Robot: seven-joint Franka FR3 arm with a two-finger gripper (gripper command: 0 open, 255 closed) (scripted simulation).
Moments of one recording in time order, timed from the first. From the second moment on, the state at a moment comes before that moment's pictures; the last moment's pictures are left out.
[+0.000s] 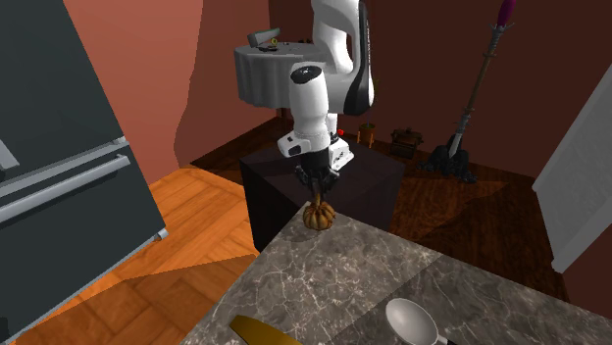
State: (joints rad) arm 0.51 -0.28 0.26 -2.92 0.35 2.58 0.04
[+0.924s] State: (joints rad) arm 0.49 -0.51 0.24 -2.87 0.30 2.30 0.07
